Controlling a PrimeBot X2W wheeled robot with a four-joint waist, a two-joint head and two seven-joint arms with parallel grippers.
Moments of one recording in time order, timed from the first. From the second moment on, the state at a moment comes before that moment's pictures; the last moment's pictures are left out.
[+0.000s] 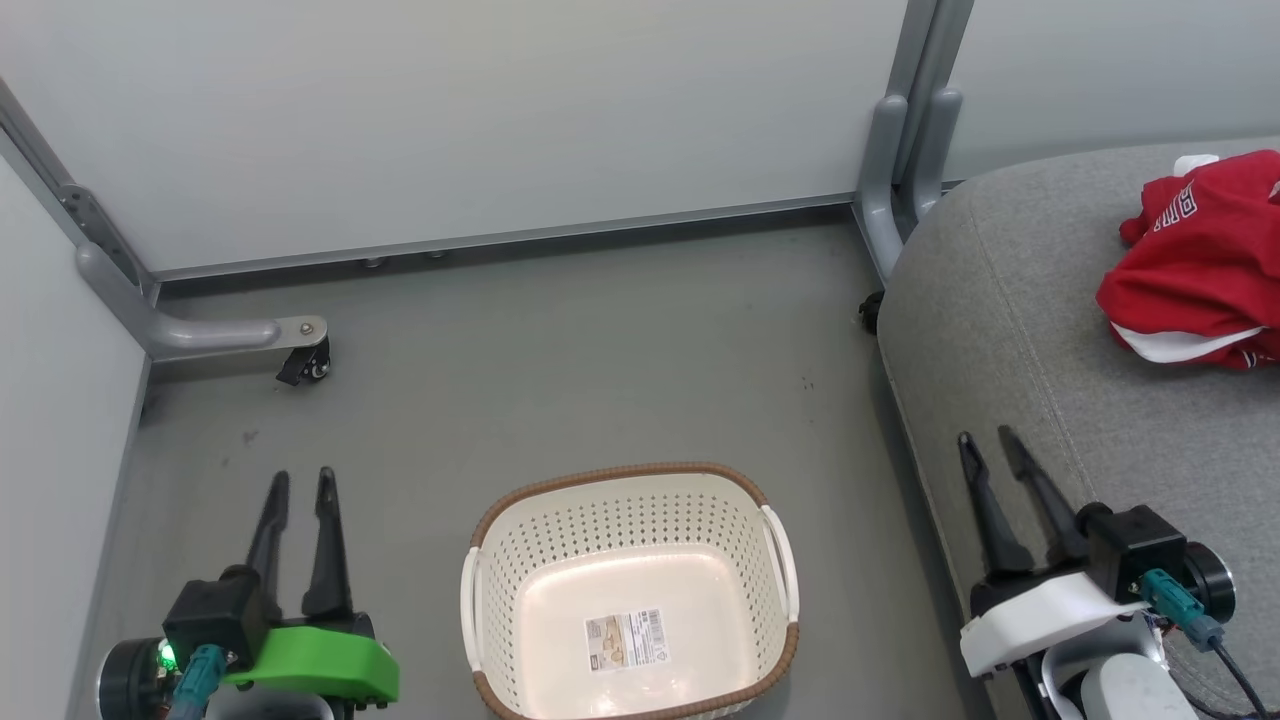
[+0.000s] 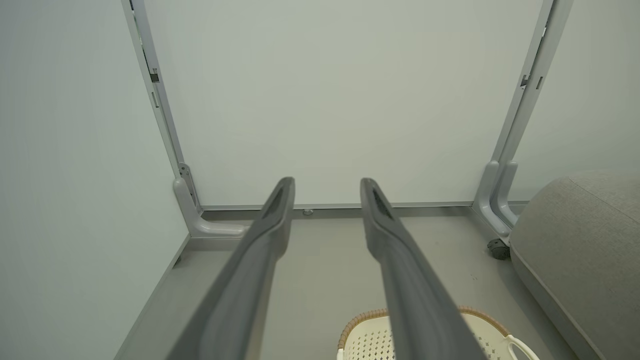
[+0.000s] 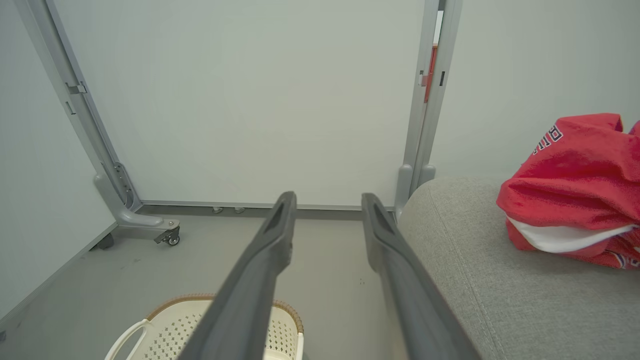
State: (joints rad) left arm -0.03 0.05 0.01 0.19 -0.13 -0.05 -0.26; right arm -0.08 -0.05 0.01 0.16 0.11 0.13 -0.26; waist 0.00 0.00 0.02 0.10
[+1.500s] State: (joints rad) left arm -0.05 0.04 0.06 0.23 -0.83 -0.08 -0.08; right arm -0.07 -0.04 -0.05 0.22 0.82 0.13 -0.08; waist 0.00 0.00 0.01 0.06
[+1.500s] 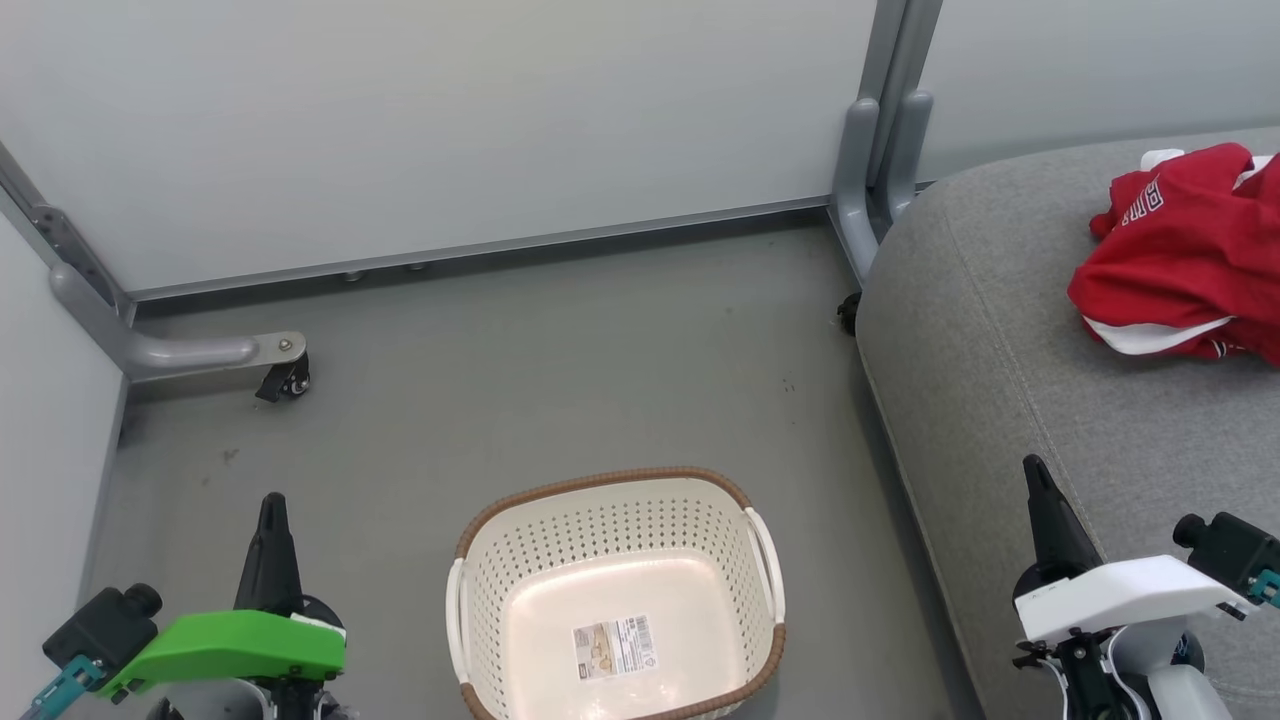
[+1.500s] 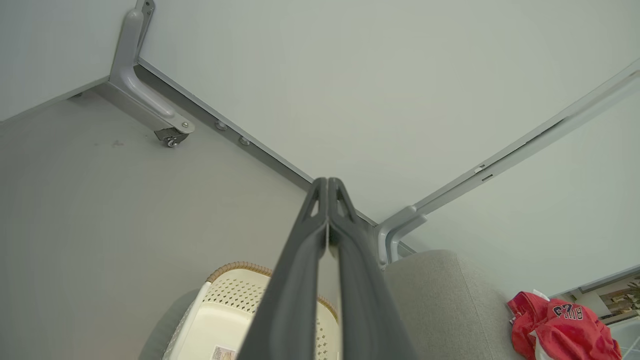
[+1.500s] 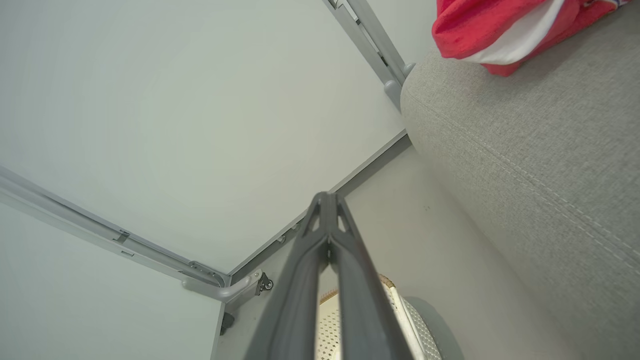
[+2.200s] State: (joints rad) left arm -0.07 0.04 0.07 0.23 -1.08 -0.09 -0.02; right arm -0.09 -0.04 -0.07 0.23 1.07 0.13 -0.02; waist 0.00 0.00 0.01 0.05
